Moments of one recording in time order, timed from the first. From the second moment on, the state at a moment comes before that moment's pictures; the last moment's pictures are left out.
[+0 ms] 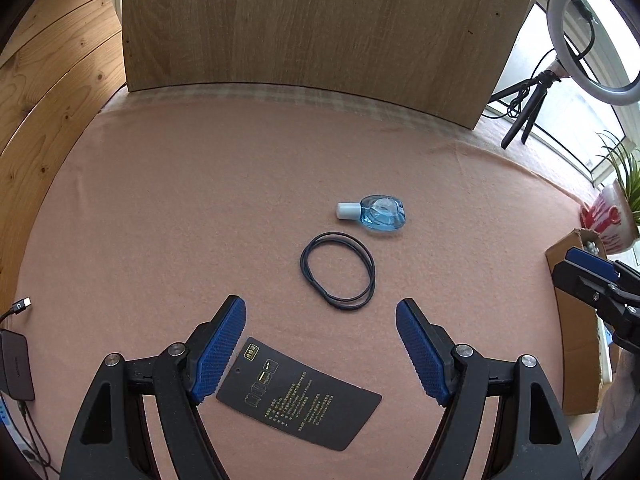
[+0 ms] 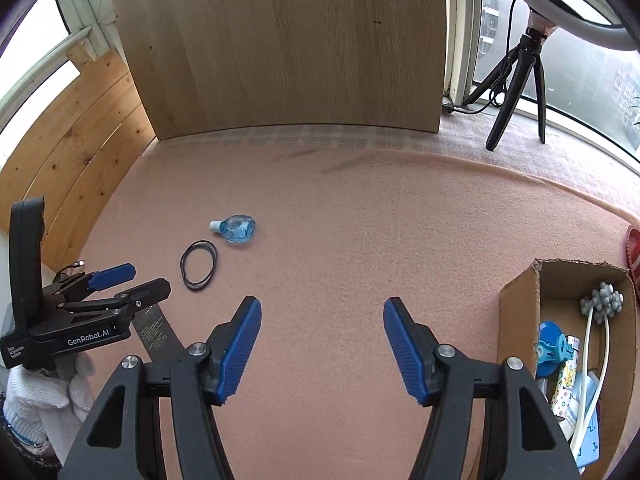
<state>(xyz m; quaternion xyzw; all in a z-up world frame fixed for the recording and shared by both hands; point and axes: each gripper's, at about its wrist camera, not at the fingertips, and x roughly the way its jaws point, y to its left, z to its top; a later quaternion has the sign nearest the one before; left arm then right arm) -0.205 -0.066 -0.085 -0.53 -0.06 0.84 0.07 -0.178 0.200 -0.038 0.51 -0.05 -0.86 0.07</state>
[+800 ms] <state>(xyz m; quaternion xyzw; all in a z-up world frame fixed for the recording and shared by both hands) -0.233 -0.089 -0.104 -0.54 -0.07 0.84 0.07 -0.279 0.133 -0.082 0.53 -0.01 -0.84 0.13</state>
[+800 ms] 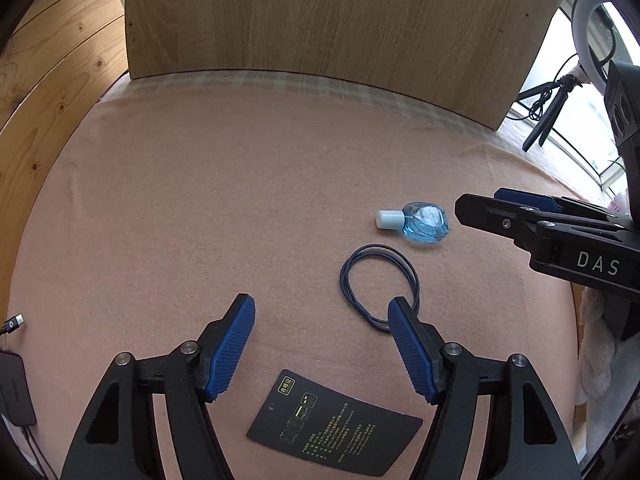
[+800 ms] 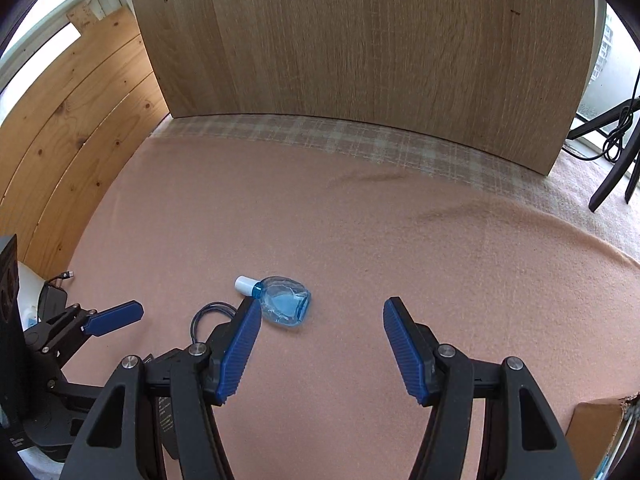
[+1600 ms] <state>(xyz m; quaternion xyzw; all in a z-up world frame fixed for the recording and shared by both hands) -0.235 -0.106 -0.110 -0.55 -0.09 0.83 0.07 -0.305 0.086 -0.116 0.56 0.07 -0.81 0.15</state>
